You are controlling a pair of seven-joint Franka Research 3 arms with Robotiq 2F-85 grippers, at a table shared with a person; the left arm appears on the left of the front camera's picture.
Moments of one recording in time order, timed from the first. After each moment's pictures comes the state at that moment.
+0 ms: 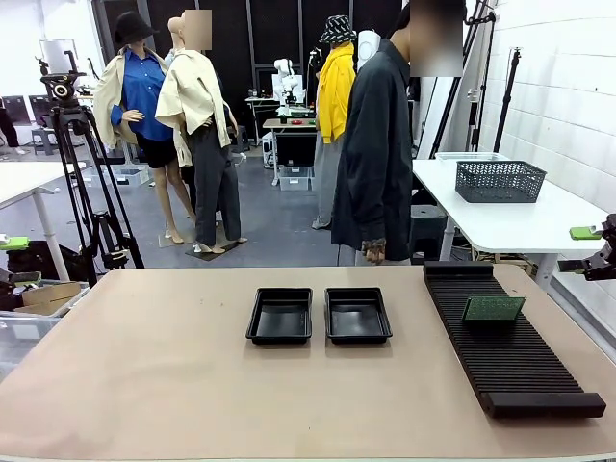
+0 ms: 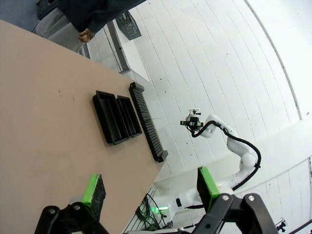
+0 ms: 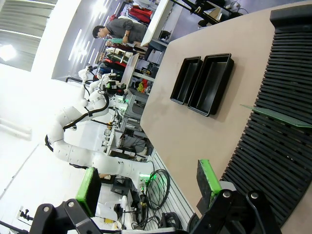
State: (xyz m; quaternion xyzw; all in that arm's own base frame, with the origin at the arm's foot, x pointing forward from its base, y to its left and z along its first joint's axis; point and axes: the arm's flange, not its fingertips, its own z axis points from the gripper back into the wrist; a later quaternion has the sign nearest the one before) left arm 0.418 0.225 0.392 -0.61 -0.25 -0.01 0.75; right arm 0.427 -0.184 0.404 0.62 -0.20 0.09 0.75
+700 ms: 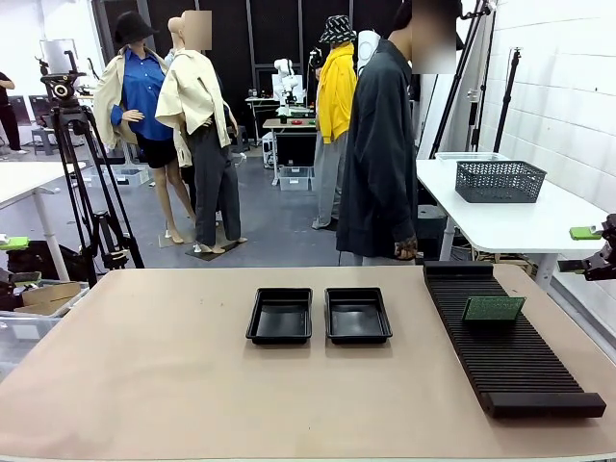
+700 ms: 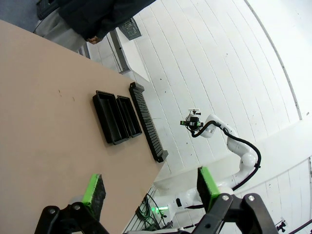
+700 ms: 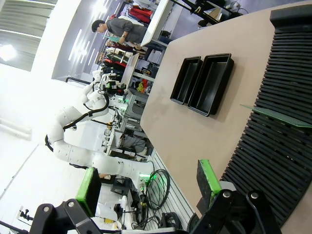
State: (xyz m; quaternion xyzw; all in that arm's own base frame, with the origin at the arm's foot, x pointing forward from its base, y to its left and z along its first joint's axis) left arm 0.418 0.225 0.392 -0.61 -0.25 -0.01 0.75; right arm 0.427 -0.184 0.404 0.62 -0.20 0.09 0.75
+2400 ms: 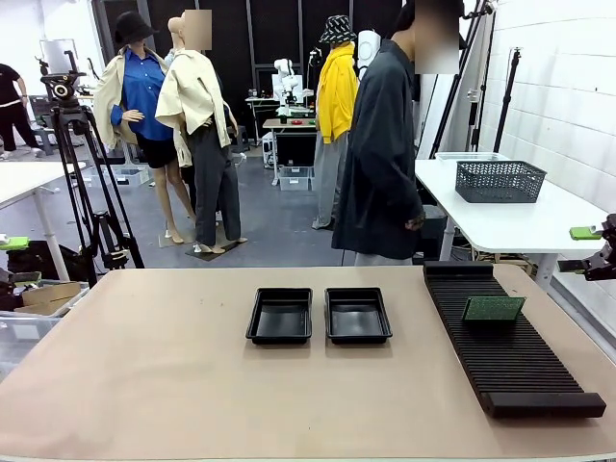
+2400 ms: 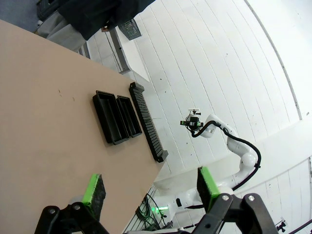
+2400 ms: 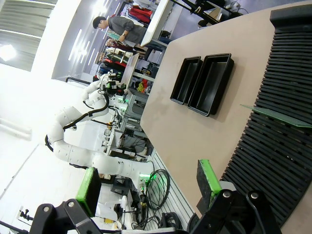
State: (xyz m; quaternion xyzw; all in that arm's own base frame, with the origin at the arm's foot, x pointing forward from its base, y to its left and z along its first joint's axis) left arm 0.418 0.225 0.392 -0.61 -0.25 -0.01 0.75; right arm 0.427 -0.184 0.404 0.62 -0.20 0.09 0.75
